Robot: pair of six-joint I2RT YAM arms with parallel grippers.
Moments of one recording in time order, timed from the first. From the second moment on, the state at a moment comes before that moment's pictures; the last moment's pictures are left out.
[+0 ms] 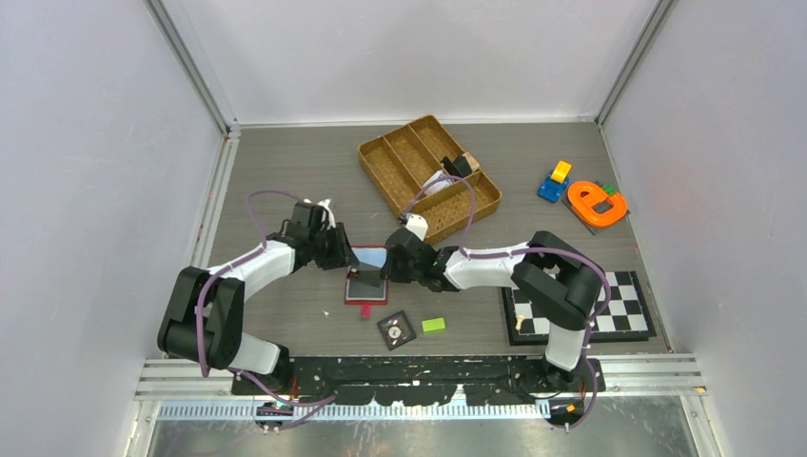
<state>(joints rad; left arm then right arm) -0.29 1.42 0.67 -0.19 0.27 -0.50 0.99 1.82 0.97 0.07 0.20 0.93</state>
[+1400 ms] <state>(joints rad) -0.29 1.42 0.67 -0.19 0.27 -0.50 0.99 1.85 1.01 0.07 0.21 0.92</state>
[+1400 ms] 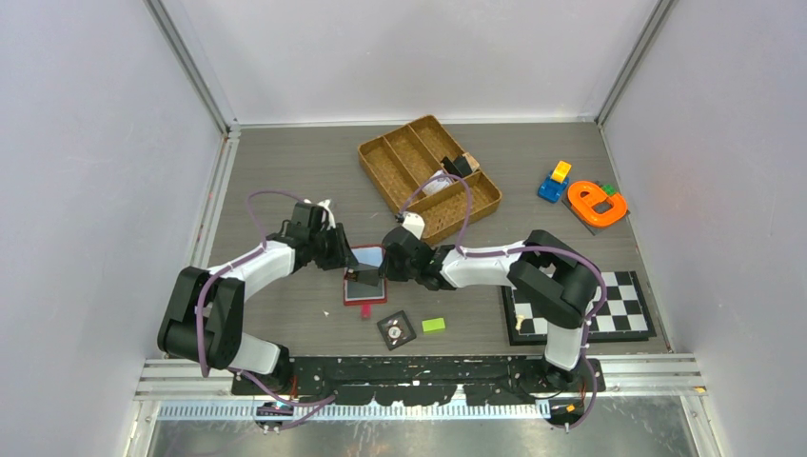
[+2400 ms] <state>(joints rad) -0.29 1.42 0.66 -0.18 0.29 -0.50 0.99 1.90 1.06 0.07 0.19 0.91</state>
